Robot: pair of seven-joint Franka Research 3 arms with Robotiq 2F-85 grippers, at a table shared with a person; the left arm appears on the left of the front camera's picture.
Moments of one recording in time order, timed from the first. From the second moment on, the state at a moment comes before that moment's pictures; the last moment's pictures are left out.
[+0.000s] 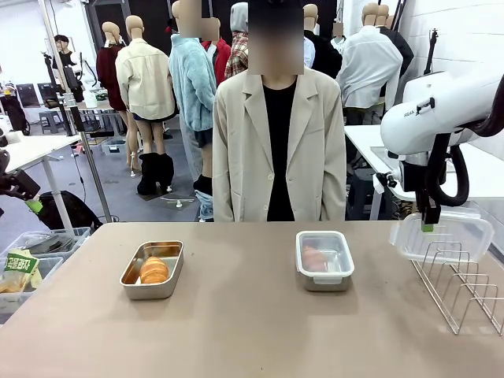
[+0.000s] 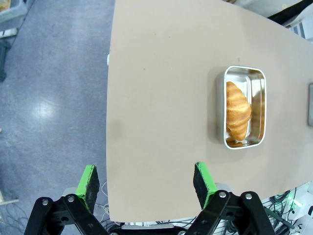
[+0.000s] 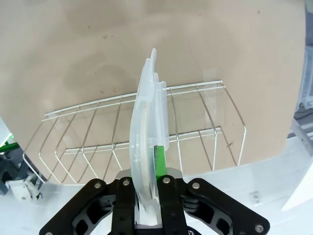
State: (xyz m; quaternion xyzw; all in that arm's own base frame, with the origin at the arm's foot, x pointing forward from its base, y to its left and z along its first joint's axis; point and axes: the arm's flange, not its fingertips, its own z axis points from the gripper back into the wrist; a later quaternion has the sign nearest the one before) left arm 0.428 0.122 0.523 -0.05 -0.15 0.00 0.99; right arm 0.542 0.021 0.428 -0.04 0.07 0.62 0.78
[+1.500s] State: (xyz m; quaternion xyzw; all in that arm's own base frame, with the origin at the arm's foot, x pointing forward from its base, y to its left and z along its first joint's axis) left arm 0.428 0.121 0.523 -0.05 -0.15 0.00 0.99; right arm 0.478 0.171 0.618 -0.21 -0.17 0.74 0.62
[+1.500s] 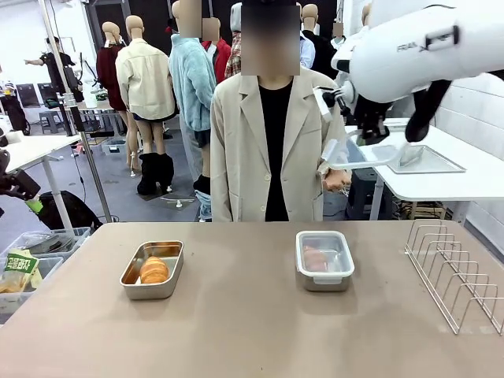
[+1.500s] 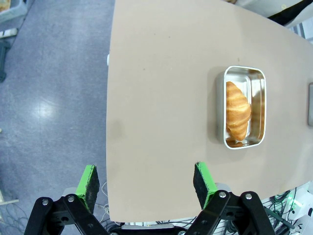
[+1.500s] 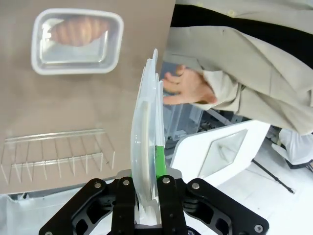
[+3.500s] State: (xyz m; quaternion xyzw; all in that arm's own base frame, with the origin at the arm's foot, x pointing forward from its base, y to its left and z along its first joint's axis) left arm 0.428 0.122 0.523 -0.05 -0.15 0.00 0.99; right arm 0.478 0.023 0.619 0.03 0.04 0.68 0.74
